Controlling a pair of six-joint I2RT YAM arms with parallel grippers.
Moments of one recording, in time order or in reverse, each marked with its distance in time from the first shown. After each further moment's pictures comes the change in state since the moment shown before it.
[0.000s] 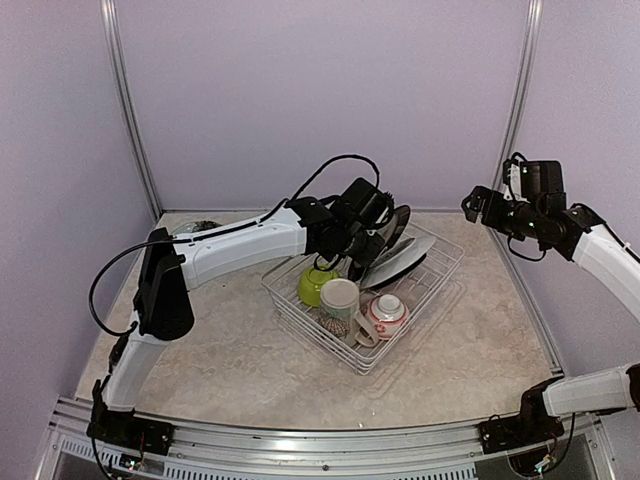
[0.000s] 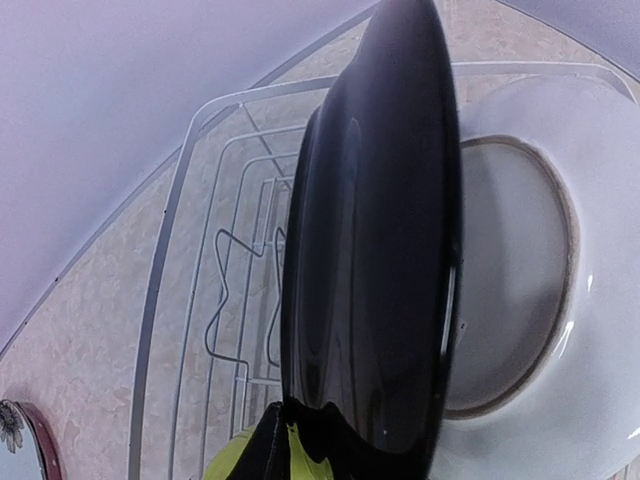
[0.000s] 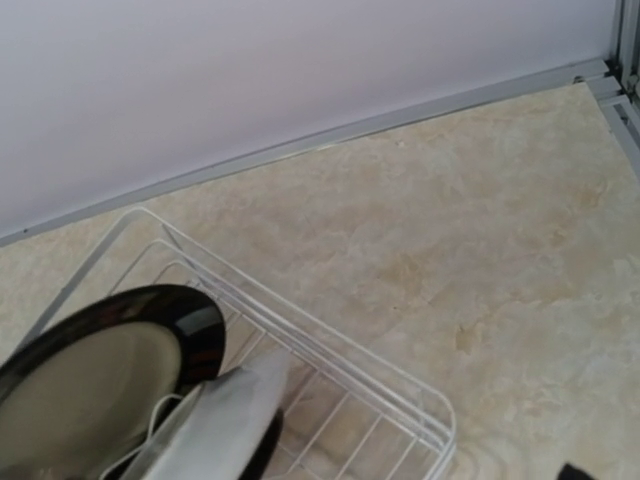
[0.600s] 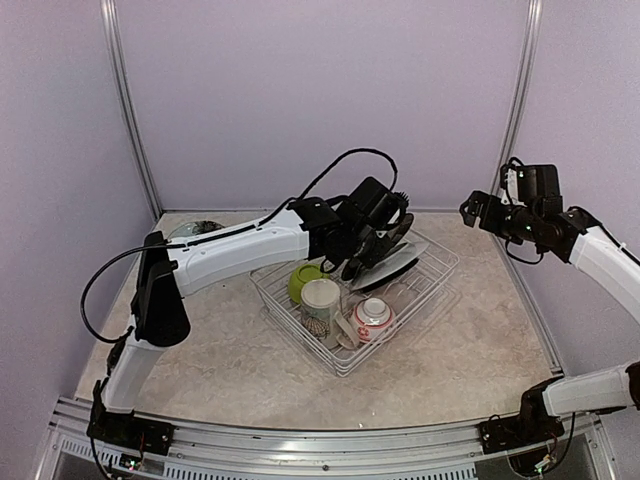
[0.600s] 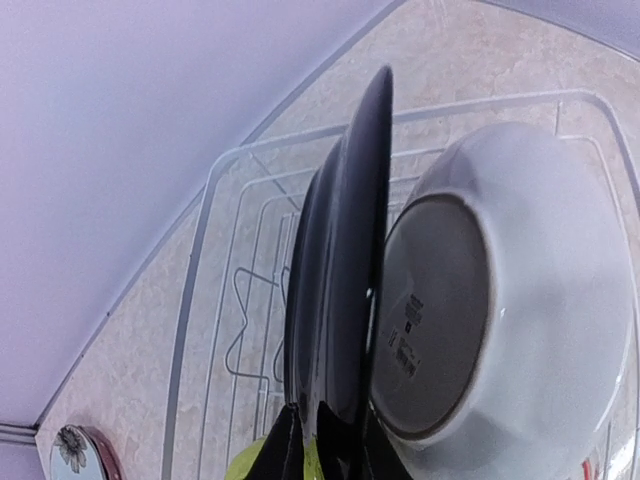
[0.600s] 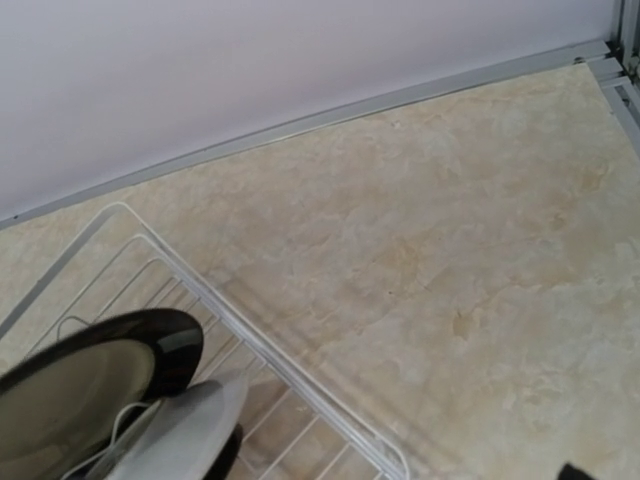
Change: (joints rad) left arm -0.046 -0.040 0.008 -0.054 -0.086 0.115; right arm 0.000 0.009 -0.028 0.014 -0.005 0.000
